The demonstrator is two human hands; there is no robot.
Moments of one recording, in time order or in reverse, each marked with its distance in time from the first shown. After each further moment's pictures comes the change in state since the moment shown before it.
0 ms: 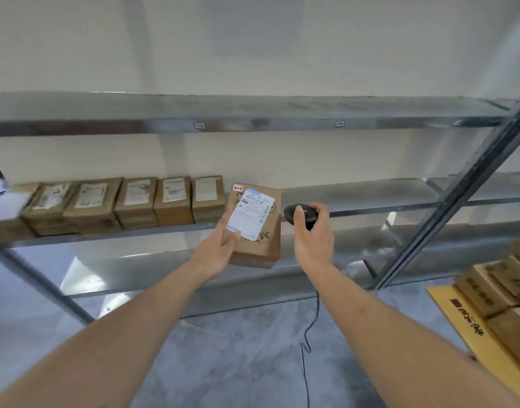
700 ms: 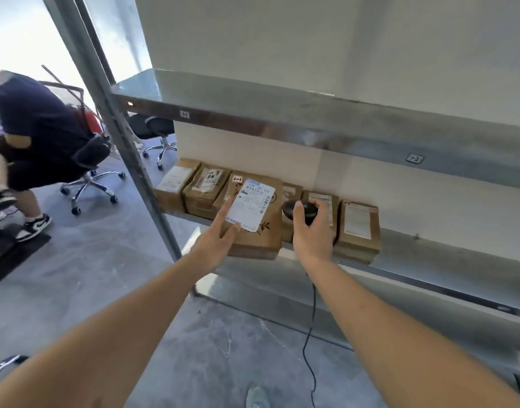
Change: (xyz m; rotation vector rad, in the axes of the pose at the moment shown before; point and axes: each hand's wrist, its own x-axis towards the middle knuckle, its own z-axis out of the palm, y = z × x) left_hand 0.010 -0.228 -0.242 -0.160 0.384 -0.351; right_hand -0.025 -0.116 0.366 0.031 -0.476 -0.135
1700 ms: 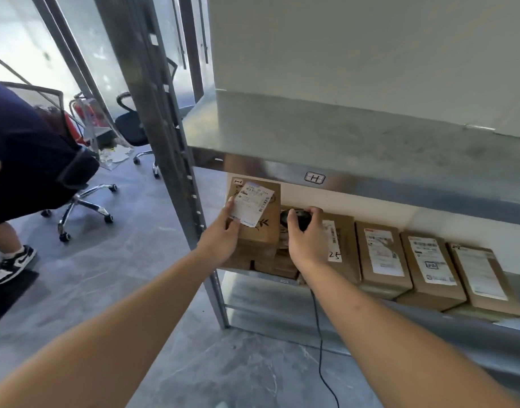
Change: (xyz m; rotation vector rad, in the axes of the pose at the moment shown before) left_hand 0.248 -0.117 -0.221 0.023 -0.049 -0.139; right_hand 0.107 -0.093 0.327 -0.205 0.044 0.119
